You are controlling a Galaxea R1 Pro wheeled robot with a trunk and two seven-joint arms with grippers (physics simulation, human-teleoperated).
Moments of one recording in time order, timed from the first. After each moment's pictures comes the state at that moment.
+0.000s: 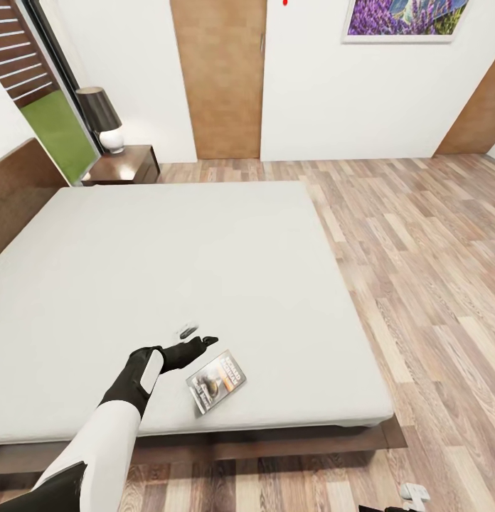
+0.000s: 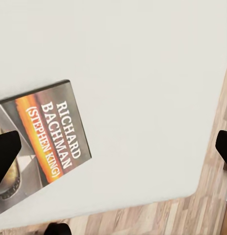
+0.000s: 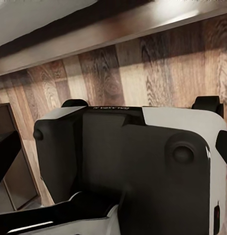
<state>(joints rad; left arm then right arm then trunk) -0.81 -0.12 0.41 -0.62 0.13 0.64 -0.37 -0.31 -0.27 -0.45 -0.40 0.18 0.21 0.96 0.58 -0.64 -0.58</state>
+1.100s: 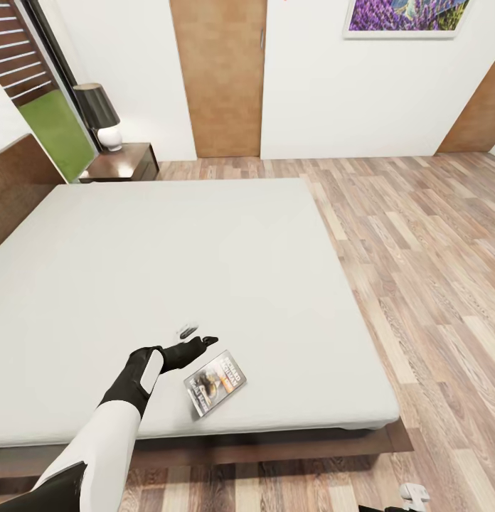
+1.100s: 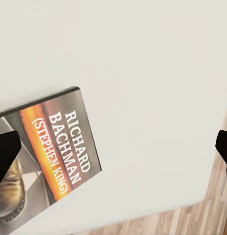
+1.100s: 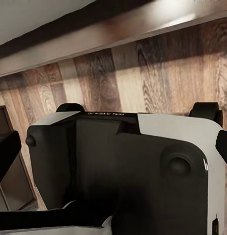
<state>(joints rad) -0.81 -0.12 0.41 -0.62 0.13 0.64 -0.37 -0.31 -0.27 -0.45 -0.40 0.18 0.21 0.96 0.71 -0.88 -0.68</state>
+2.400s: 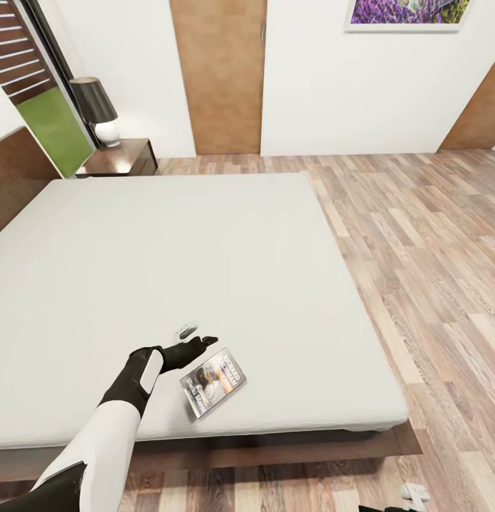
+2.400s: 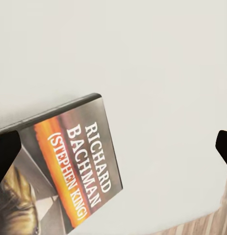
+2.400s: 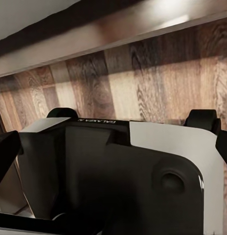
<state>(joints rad) -0.81 -0.12 0.41 -0.62 0.13 0.64 -0.37 -0.31 -0.27 -0.45 -0.40 0.18 0.21 0.96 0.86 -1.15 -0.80</state>
